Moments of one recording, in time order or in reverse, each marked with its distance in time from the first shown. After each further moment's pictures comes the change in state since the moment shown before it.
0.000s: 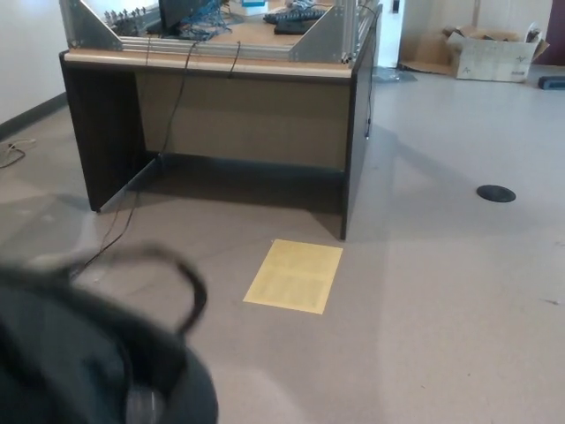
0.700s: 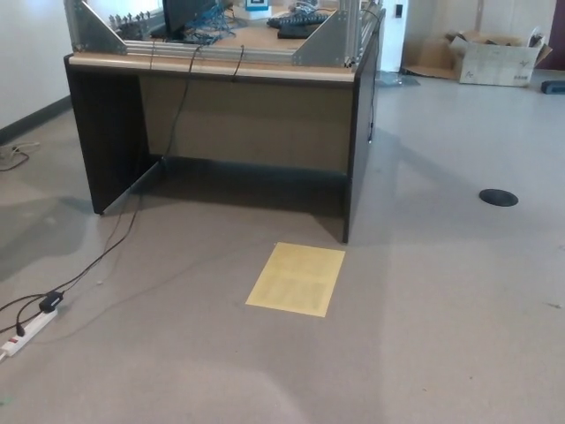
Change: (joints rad) left_arm 0.677 -0.281 -0.136 0.164 0.032 -0.302 0.008; right_arm -0.013 0.005 0.007 0.001 -0.004 0.000 0.000
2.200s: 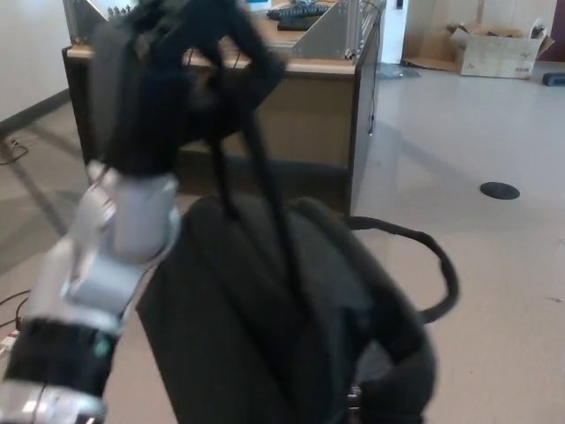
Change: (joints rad) left_arm -1.396 0.070 -0.428 0.621 0.270 -0.017 0.031; right_arm -0.037 0.001 0.002 -0.004 -0.006 0.003 -0.003
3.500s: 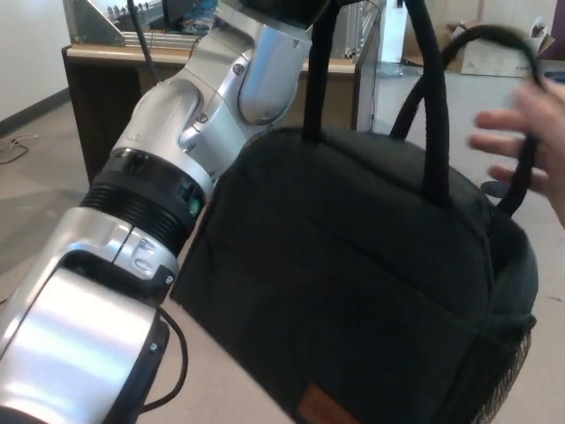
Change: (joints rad) left_arm -0.452 -0.007 -0.294 0.358 0.073 0.220 0.095; right_arm -0.046 -0.005 0.030 -0.016 -0.010 0.053 0.001
